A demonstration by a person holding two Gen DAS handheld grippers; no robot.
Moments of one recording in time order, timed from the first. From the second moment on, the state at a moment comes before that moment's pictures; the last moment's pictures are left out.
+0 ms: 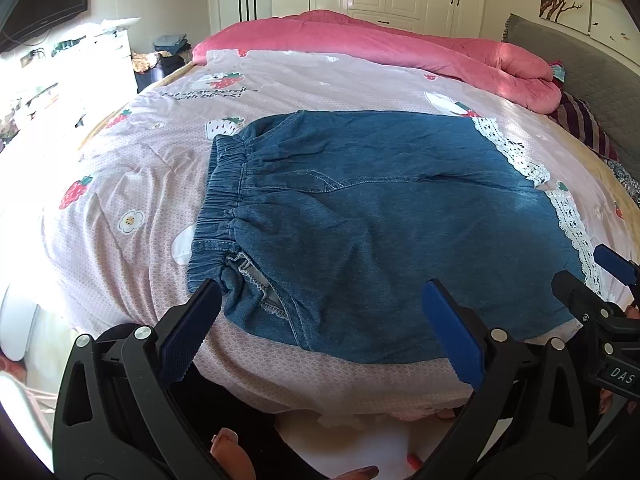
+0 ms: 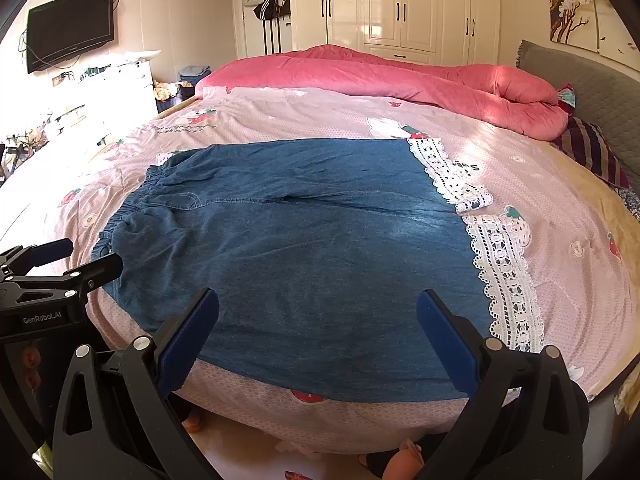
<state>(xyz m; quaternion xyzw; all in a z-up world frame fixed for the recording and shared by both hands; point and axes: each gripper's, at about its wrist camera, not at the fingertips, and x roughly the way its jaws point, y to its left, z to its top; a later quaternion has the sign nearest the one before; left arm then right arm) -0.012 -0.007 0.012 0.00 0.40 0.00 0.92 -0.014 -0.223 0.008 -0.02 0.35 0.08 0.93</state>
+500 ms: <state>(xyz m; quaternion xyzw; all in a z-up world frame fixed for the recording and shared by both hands) 0.012 0.015 0.008 -0.01 0.40 0.01 0.92 0.018 -0.216 0.007 -0.03 0.35 0.10 0.93</state>
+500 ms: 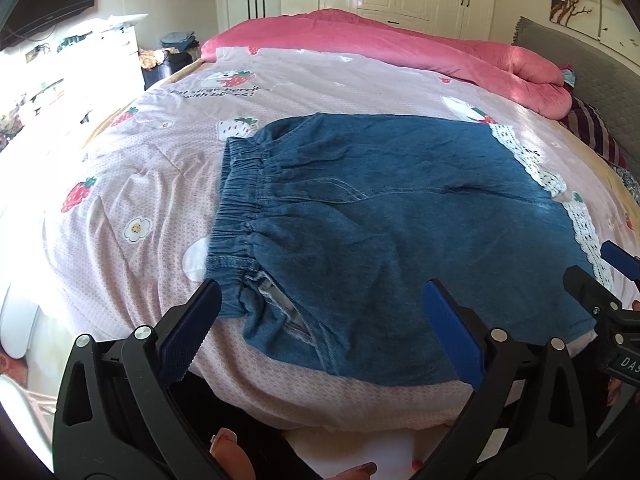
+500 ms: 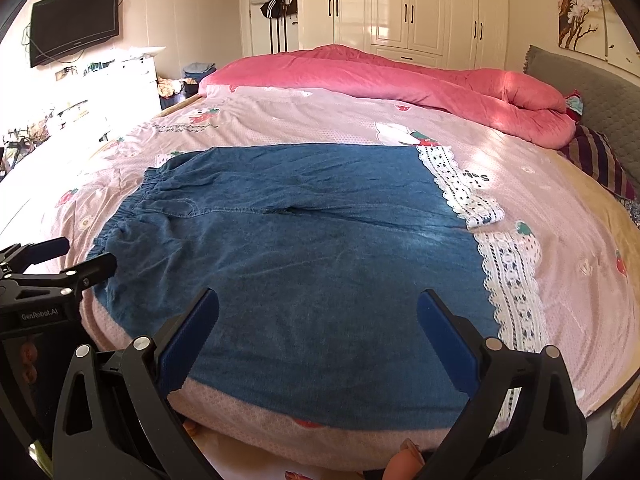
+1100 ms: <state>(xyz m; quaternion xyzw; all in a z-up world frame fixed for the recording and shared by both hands) 0.120 0.064 0.008 -0.01 0.41 0.07 0.91 0.133 -0.191 -0.001 -0.04 0.39 0.15 0.91</state>
